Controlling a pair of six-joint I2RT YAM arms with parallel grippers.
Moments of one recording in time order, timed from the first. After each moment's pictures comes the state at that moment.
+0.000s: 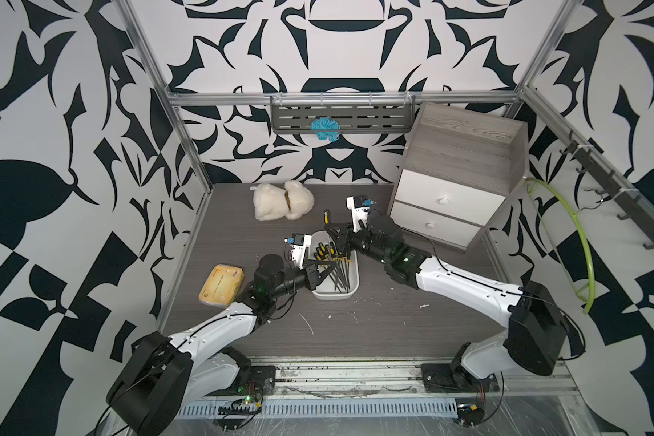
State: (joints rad) left arm -0.60 1.13 0.41 0.57 0.55 -0.75; right arm 0.78 1.48 1.05 0.22 -0.11 0.61
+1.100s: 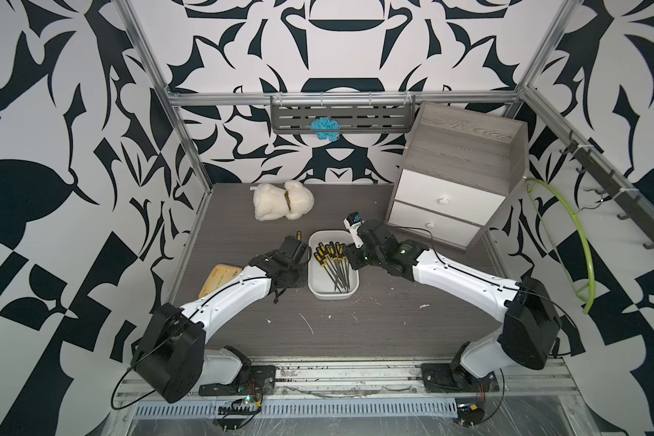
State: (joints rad) left arm -0.59 1.37 0.85 -0.63 -0.09 -0.52; right arm 0.78 1.53 1.16 -0.40 0.08 0.28
